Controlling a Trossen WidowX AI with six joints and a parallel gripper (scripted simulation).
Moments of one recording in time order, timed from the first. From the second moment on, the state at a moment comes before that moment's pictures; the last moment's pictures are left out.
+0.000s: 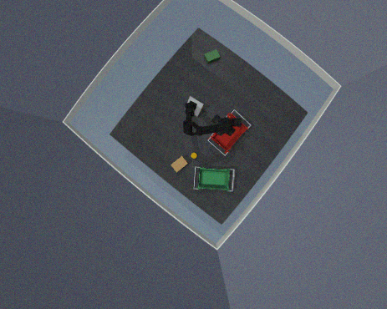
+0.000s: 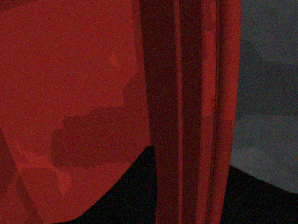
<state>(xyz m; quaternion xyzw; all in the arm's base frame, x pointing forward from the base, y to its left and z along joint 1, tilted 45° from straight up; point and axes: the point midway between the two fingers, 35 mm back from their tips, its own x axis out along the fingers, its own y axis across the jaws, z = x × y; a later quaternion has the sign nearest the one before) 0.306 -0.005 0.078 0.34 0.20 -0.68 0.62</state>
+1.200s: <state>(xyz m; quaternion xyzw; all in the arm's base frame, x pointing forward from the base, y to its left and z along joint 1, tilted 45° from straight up) 0.305 -0.006 0.078 0.34 0.20 -0.68 0.62</state>
